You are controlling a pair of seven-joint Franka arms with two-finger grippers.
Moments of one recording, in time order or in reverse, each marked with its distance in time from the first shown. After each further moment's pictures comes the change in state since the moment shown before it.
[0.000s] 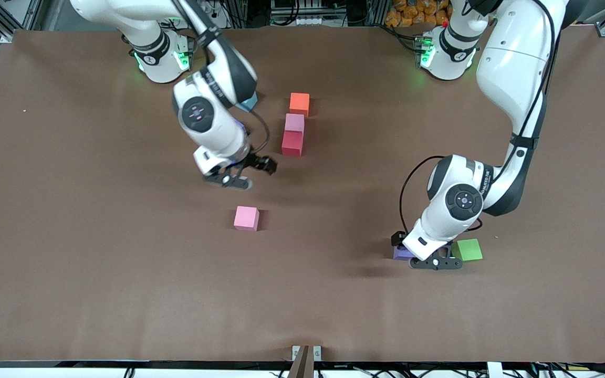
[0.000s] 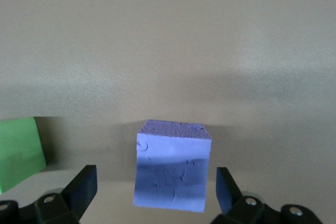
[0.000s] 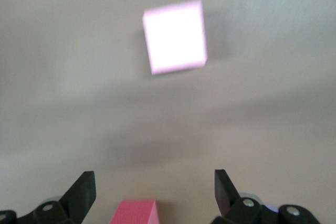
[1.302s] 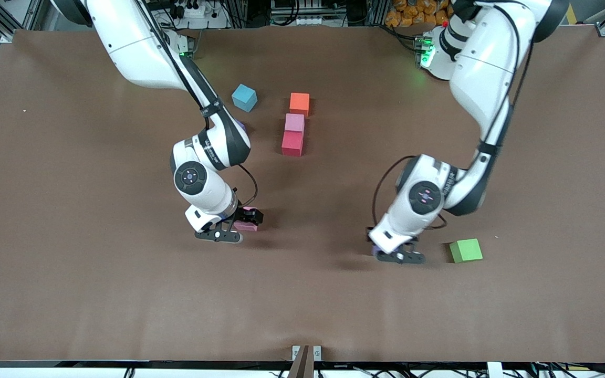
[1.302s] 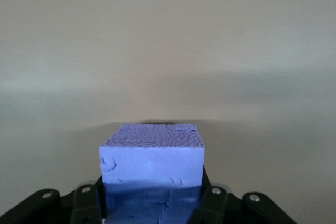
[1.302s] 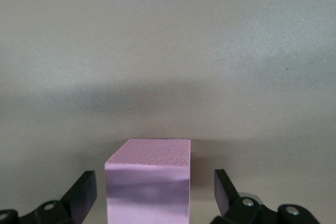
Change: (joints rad) left arm -0.141 0.041 -0.030 0.022 -0.061 0.050 -0.113; right arm -0.090 0.334 -0.004 0.247 -0.048 0.122 -0.201
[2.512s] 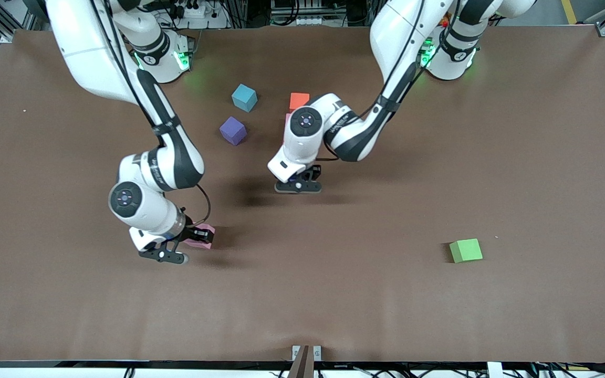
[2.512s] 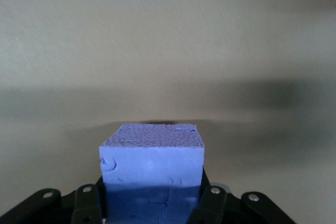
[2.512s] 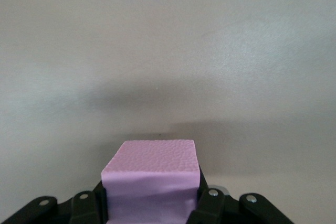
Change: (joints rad) left arm -0.403 0.003 0.015 -0.005 -0.071 -0.014 -0.381; right arm -0.178 -0.074 -0.025 0.023 -0.006 -0.109 -0.132
